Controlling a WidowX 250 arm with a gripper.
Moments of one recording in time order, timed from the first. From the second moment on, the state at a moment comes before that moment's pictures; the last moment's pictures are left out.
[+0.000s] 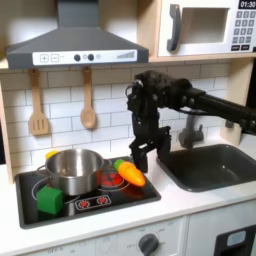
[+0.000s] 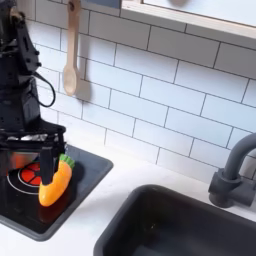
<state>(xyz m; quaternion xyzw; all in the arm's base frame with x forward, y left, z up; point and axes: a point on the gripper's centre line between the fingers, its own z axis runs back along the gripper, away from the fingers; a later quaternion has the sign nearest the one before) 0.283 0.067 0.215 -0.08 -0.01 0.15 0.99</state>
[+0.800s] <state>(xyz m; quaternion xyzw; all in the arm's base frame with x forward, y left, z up) 0.219 0.063 0.232 -0.11 -0.03 0.14 0.98</state>
